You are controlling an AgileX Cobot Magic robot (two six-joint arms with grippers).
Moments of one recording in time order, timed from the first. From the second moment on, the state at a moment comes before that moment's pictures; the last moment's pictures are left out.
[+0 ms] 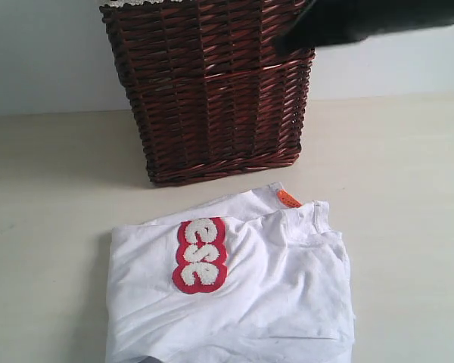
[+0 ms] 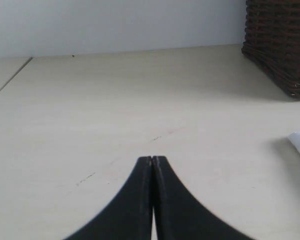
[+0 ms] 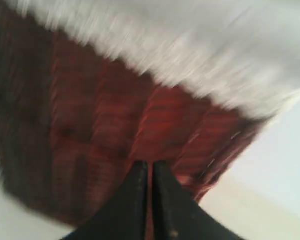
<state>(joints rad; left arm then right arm) 0.13 0.01 0.00 -0.11 0.37 0.17 0.40 1.50 -1.19 0.21 0.14 -0.42</state>
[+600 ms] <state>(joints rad) 0.13 0.01 0.00 -0.11 0.37 0.17 -0.15 0.66 -0.61 0.35 -0.18 -0.21</state>
